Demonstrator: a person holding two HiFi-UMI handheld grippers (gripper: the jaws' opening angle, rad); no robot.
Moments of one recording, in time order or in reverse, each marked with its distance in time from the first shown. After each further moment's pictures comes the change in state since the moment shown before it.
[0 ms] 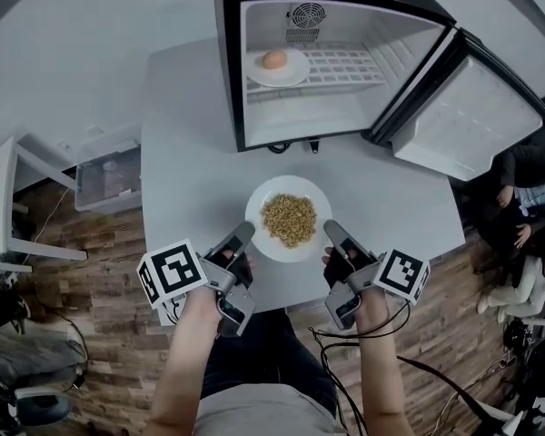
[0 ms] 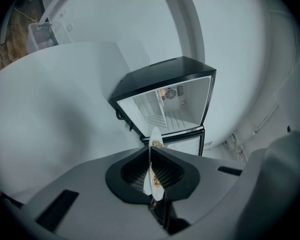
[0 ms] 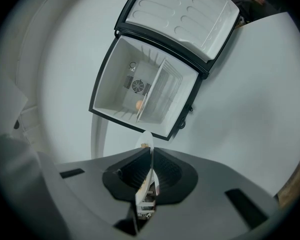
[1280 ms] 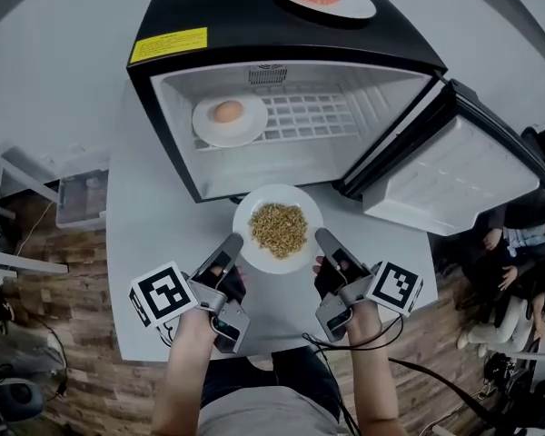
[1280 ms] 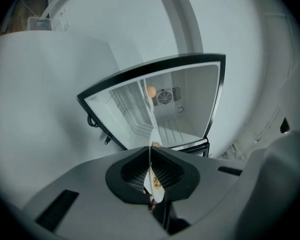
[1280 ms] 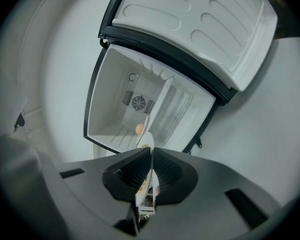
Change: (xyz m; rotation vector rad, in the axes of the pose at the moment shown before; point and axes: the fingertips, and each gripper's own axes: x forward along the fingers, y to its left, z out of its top) left arm 0.116 -0.059 0.031 -0.034 -0.150 -0.043; right arm 0.035 -0.004 0.144 -0.056 0.032 0.061
